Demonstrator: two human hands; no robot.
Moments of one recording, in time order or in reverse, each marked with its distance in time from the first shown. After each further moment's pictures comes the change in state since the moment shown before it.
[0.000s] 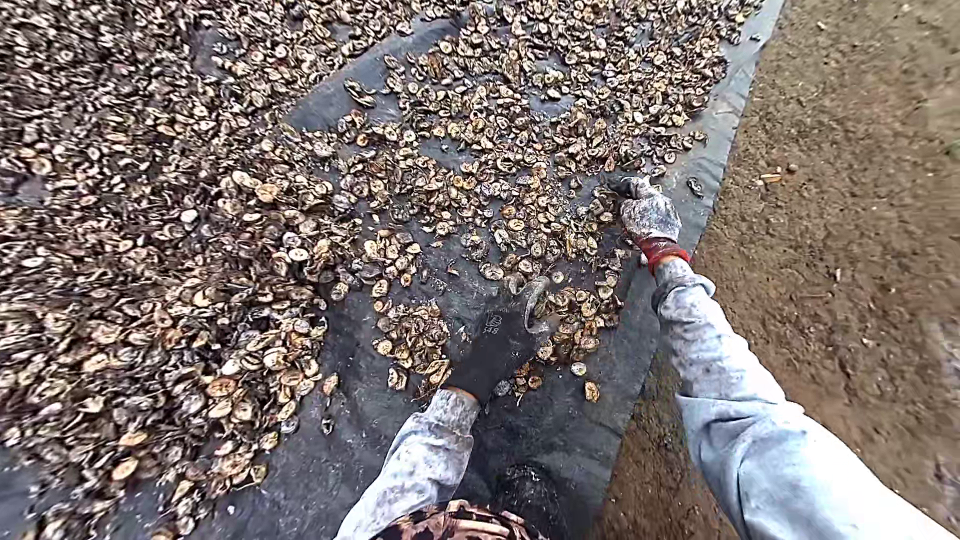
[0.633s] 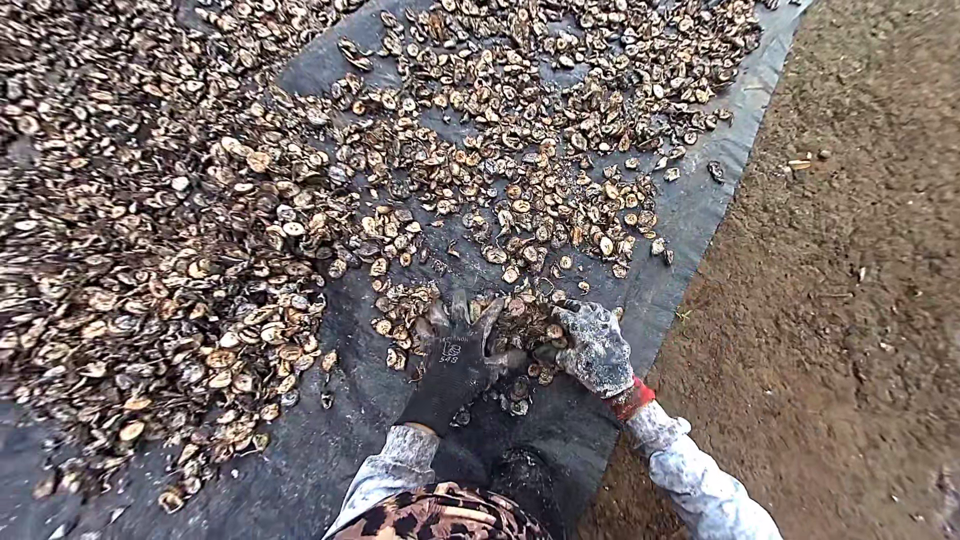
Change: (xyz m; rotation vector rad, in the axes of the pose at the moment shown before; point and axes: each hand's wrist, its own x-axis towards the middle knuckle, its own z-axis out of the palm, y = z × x) left_hand -0.045 -0.058 0.017 0.311 -0.103 -0.169; right_hand -0.195 0.035 0.098 -0.073 -0.287 -0.401
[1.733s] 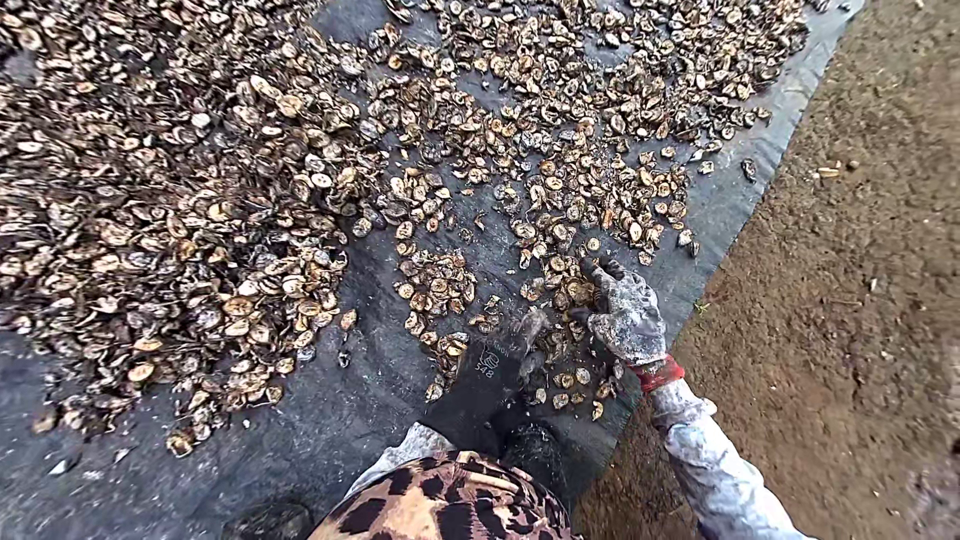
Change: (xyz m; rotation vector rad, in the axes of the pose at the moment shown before) left_hand -0.042 0.006 0.029 -0.262 0.090 0.195; right_hand 0.004 -0.009 -0.019 -0.093 0.097 0.054
